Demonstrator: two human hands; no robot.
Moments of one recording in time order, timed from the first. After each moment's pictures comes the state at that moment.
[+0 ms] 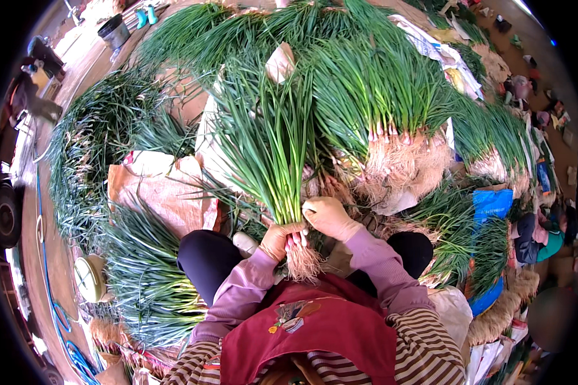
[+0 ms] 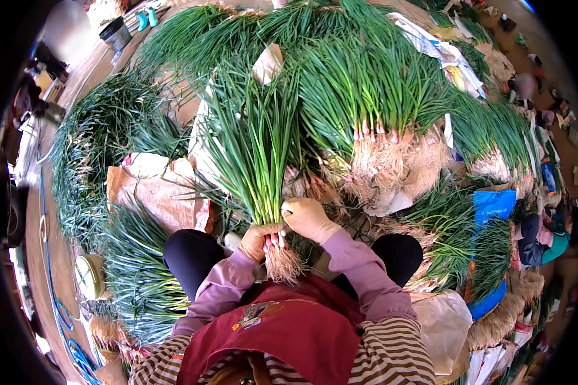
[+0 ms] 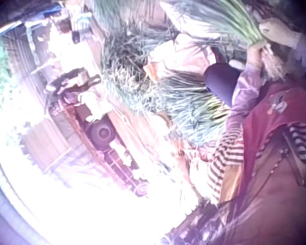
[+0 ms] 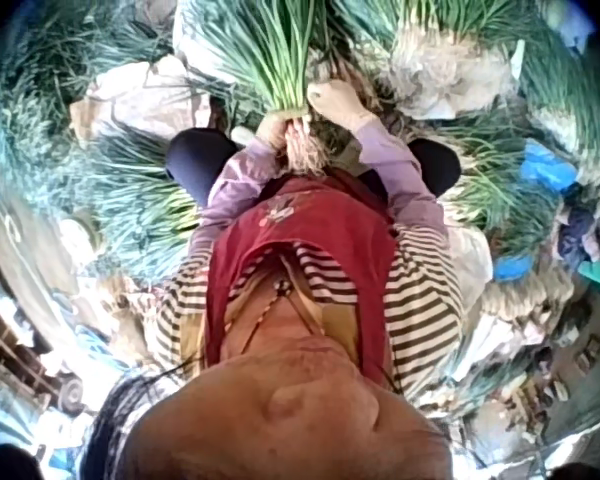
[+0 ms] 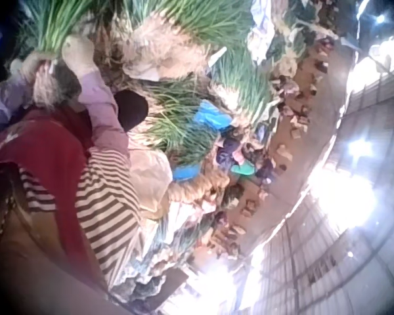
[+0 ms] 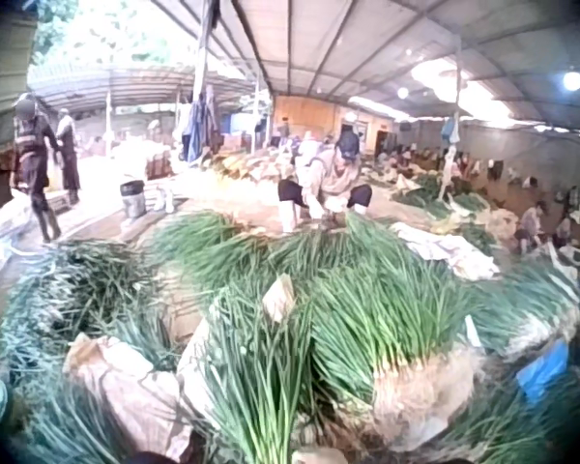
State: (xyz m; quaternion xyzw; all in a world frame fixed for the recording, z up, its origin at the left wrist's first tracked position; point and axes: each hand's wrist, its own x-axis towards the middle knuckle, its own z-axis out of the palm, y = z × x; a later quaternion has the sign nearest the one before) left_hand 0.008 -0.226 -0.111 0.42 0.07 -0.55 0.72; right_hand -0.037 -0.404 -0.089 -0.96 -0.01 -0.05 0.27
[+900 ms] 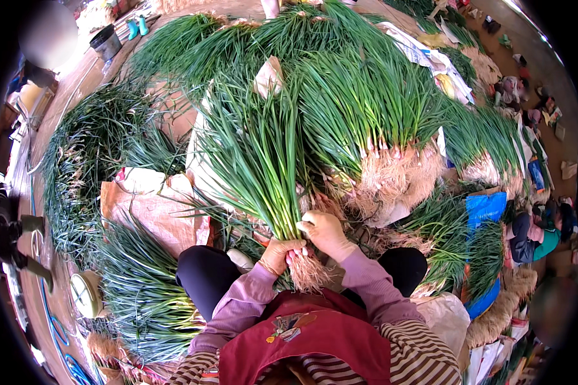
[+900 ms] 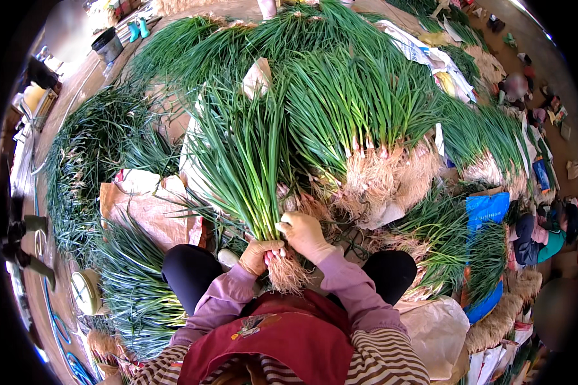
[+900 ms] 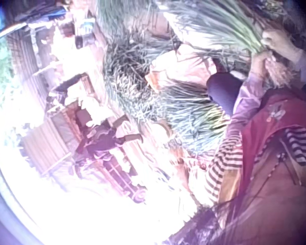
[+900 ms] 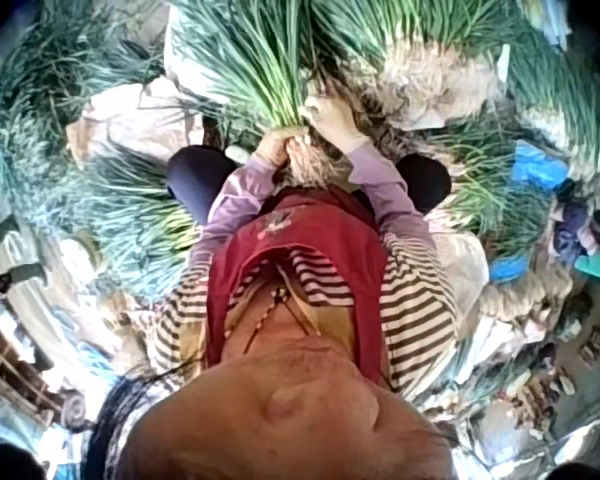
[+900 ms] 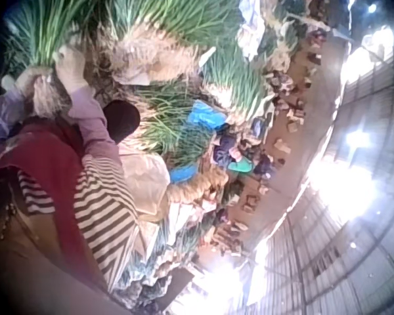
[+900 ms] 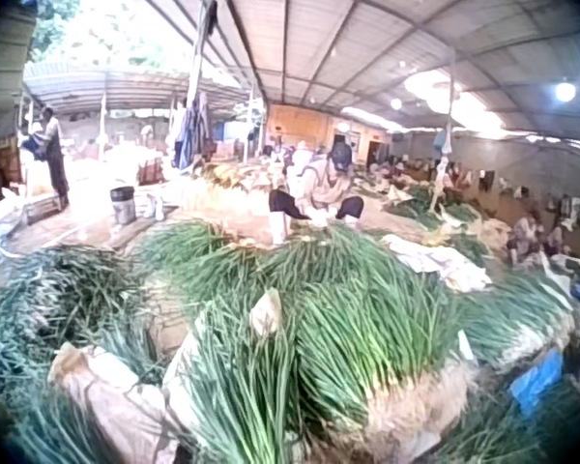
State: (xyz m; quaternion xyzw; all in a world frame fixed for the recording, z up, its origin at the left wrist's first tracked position) left_hand 0.009 -0.248 -0.122 0.38 0.04 -0.56 0.74; right_hand -0.039 -0.403 -0.067 -0.93 0.11 -0.02 0.35
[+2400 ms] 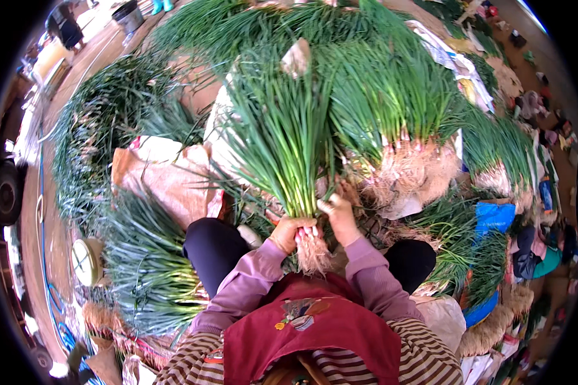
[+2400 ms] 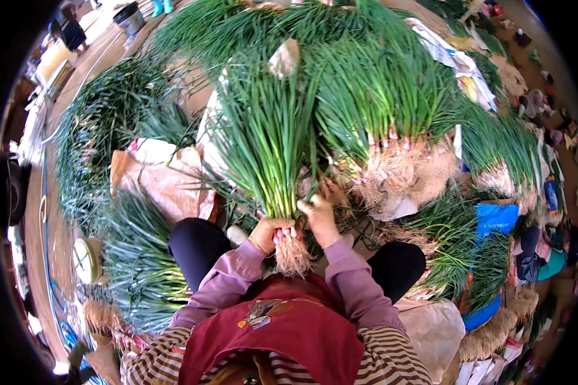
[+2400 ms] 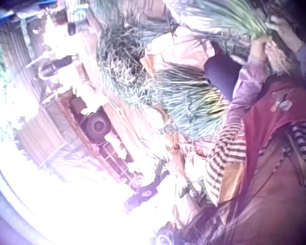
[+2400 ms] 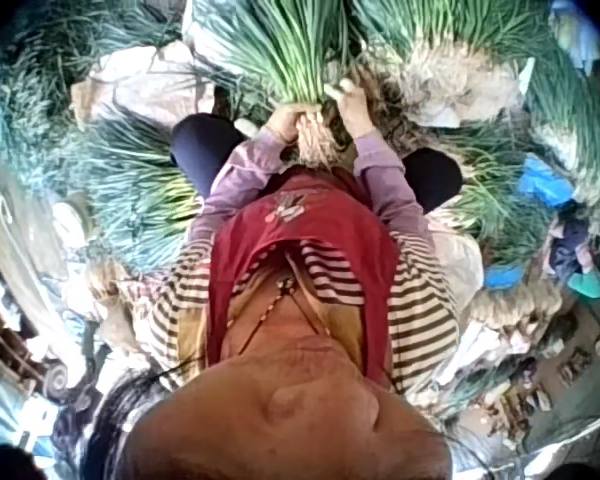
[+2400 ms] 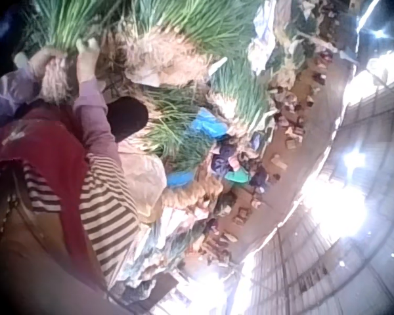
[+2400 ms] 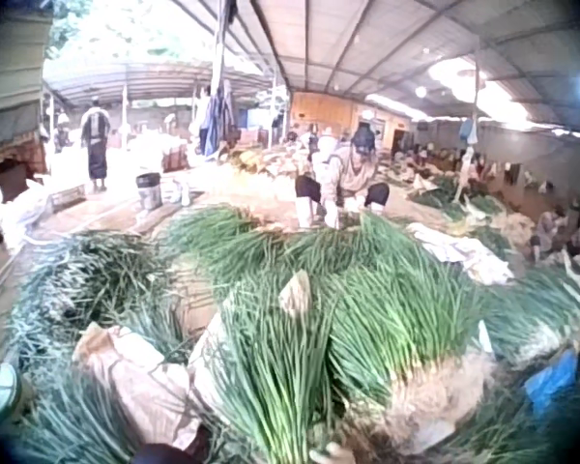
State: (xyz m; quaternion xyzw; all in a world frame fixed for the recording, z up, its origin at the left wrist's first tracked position) left_hand 0.006 -0.244 -0.123 0.36 0.08 -0.55 0.75; right_hand -0.049 -0.391 -0.108 -0.69 0.24 -0.10 0.68
